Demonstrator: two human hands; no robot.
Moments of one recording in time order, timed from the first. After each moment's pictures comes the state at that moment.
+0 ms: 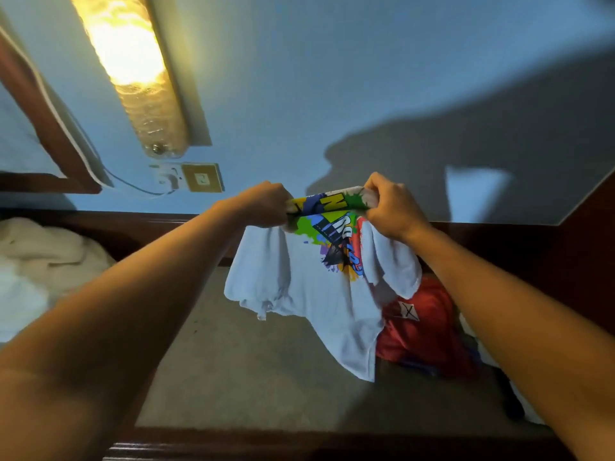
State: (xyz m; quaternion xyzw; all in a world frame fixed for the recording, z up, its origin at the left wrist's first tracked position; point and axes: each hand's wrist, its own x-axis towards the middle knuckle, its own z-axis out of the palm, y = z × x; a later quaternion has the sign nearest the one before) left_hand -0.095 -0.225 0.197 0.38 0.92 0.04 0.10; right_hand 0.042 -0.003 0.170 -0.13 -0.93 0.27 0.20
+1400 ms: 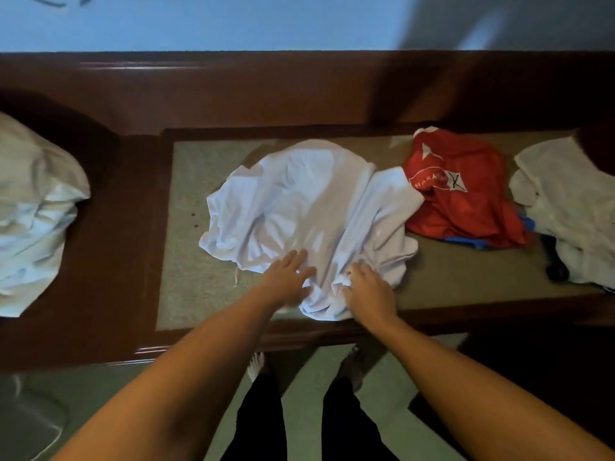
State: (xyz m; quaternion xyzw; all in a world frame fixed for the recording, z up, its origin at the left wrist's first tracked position) left_hand 0.013 -0.351 -0.203 0.48 0.81 -0.07 0.34; right_hand 0.163 -0.202 -0.201 -0.28 -0.93 0.14 -0.18
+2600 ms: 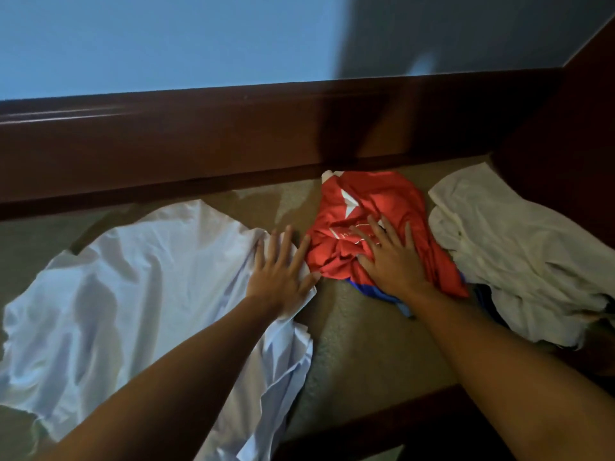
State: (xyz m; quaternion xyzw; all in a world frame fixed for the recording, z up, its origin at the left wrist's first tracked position) left_hand 0.011 -0.058 -0.257 0.49 0.86 0.01 0.15; right_hand 0.162 0.165 -0.264 -0.24 -0.97 -0.02 -0.07
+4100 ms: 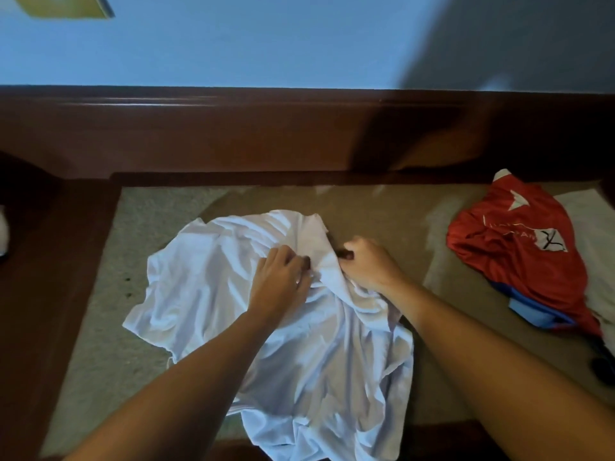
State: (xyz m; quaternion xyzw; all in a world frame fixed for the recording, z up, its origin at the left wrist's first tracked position) left_hand -0.057 -0.220 -0.254 0.38 0.89 0.25 -0.03; right_hand 0.014 -0.028 -0.207 -0.23 -0.92 0.29 -0.11
